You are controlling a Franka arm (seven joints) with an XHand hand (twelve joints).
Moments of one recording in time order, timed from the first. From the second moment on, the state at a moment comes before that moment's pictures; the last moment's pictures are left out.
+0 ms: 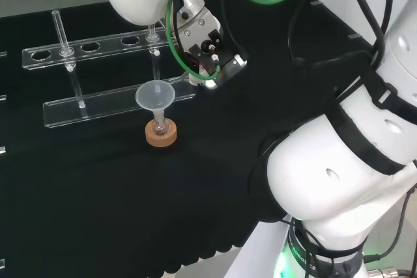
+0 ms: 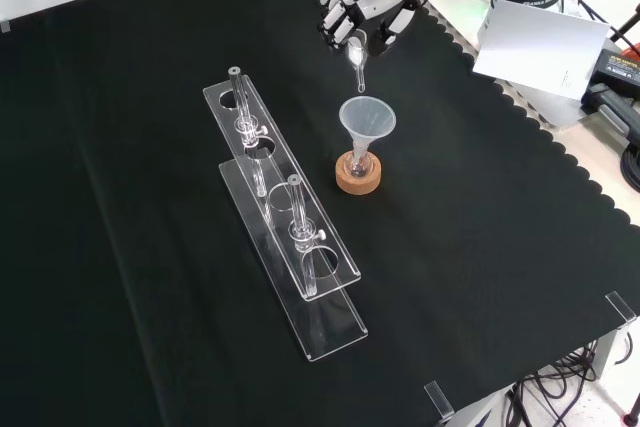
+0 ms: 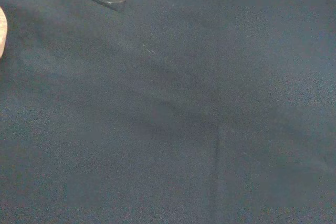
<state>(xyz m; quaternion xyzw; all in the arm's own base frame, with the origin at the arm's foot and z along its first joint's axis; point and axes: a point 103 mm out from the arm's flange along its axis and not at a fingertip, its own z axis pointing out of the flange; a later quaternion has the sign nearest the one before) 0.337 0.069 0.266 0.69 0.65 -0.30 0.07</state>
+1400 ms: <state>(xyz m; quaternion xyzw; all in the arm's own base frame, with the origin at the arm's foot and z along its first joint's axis) 0.341 0.082 0.273 0.68 0.65 -0.34 0.09</state>
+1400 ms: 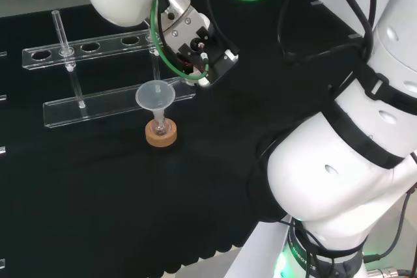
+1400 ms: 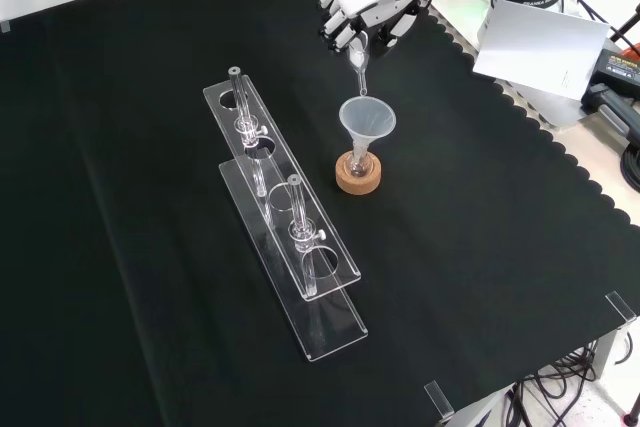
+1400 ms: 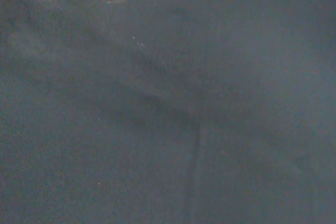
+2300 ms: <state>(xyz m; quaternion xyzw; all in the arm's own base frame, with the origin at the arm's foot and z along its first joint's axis) 0.346 0.096 0.274 0.66 0.64 -0.37 0.11</state>
